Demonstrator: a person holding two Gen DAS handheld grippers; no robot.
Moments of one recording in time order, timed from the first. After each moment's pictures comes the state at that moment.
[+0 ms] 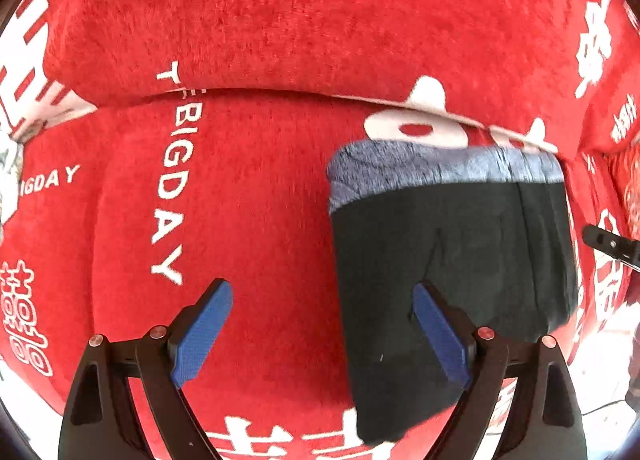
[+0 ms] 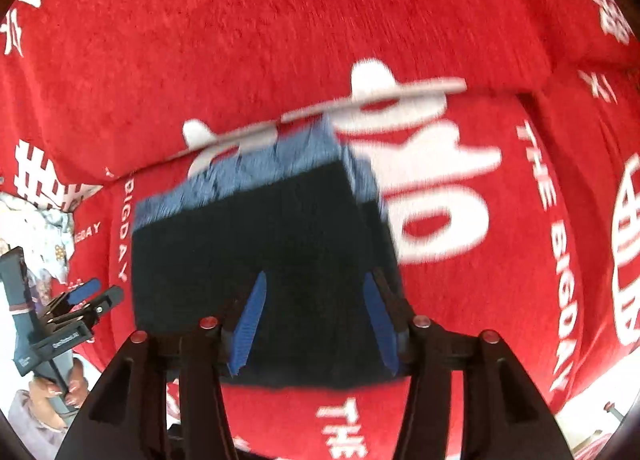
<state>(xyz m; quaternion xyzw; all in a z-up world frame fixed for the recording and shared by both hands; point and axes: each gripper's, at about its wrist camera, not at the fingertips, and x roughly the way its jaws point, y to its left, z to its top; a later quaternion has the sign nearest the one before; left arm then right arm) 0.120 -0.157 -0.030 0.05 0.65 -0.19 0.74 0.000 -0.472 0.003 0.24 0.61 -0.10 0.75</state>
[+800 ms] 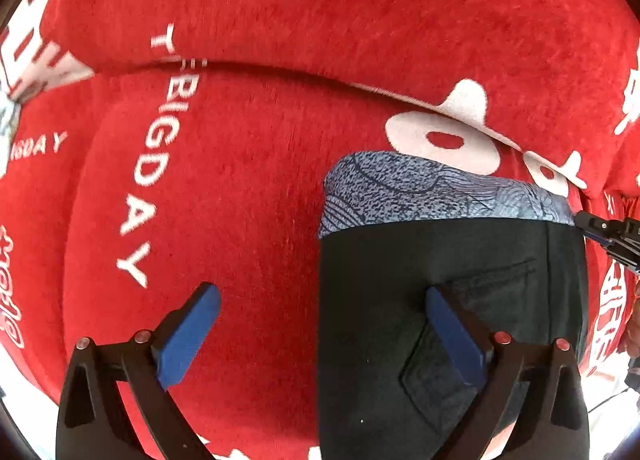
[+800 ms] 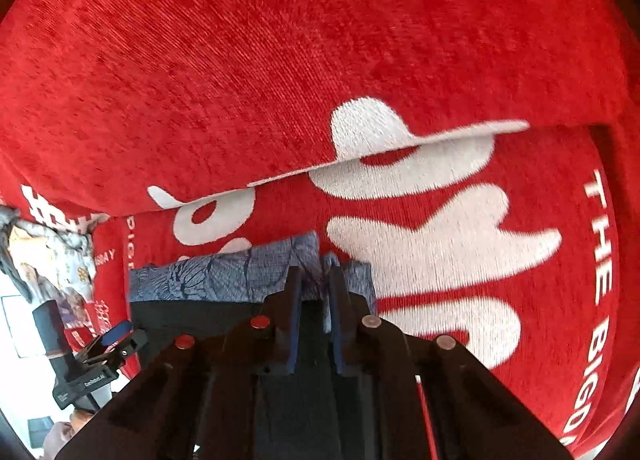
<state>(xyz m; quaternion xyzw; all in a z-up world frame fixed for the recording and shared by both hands) 0.128 -0.171 -0.058 0.03 0.66 -0.14 0.73 0.060 -0.543 -0.058 0.32 0.62 -0.04 0.72</state>
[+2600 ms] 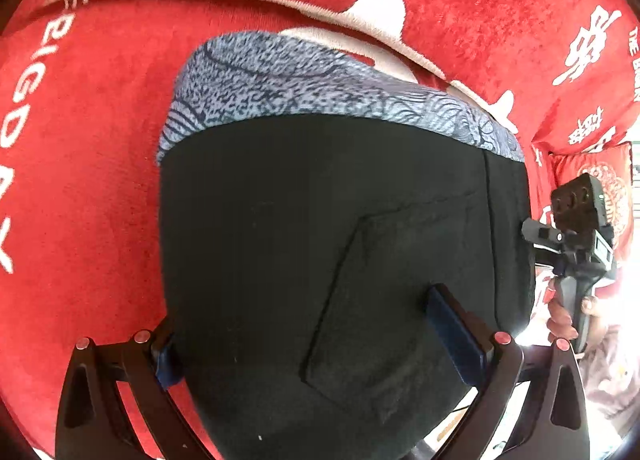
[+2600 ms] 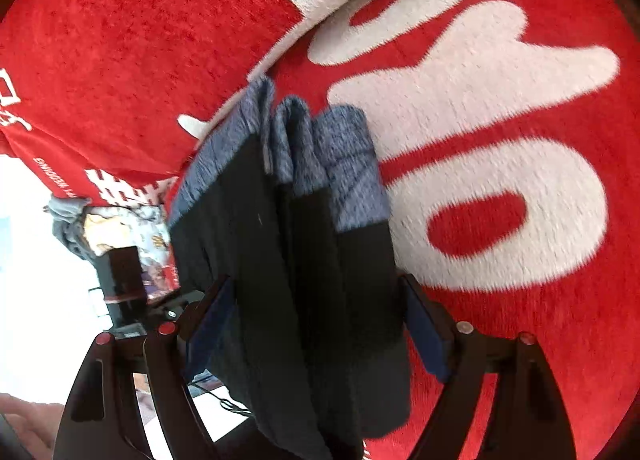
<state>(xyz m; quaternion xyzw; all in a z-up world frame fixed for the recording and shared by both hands) 0.109 -0.204 -0.110 -0.06 0.72 -0.29 0.63 -0.006 -0.547 -0.120 0.47 0.59 0.09 0.64</state>
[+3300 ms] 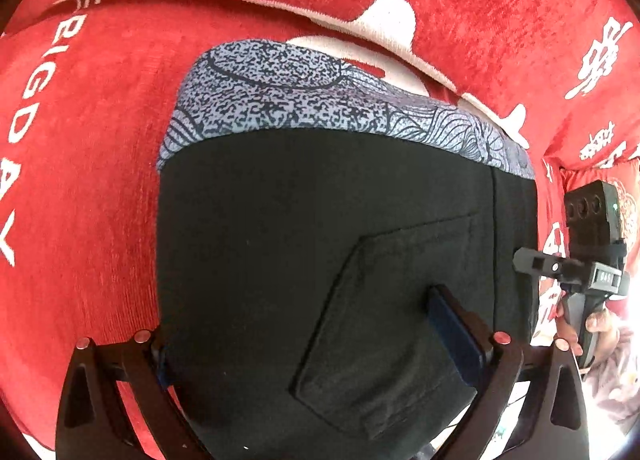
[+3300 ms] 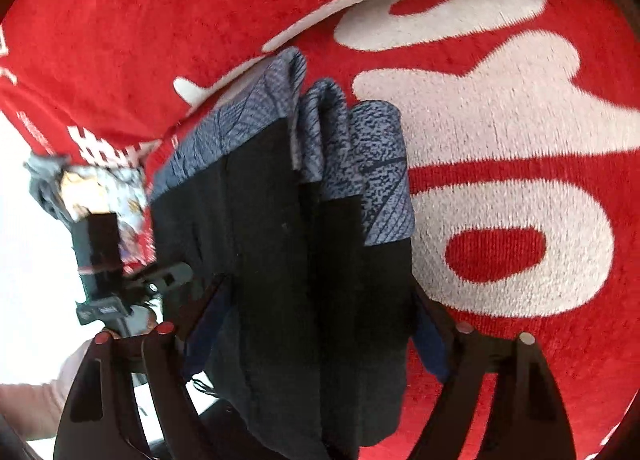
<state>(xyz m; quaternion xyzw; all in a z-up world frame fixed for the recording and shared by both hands) 0.106 -0.217 -0.106 -0.06 0.71 -0.25 0.66 0.004 -0.529 -0.109 0.38 0.65 0.11 0.65</state>
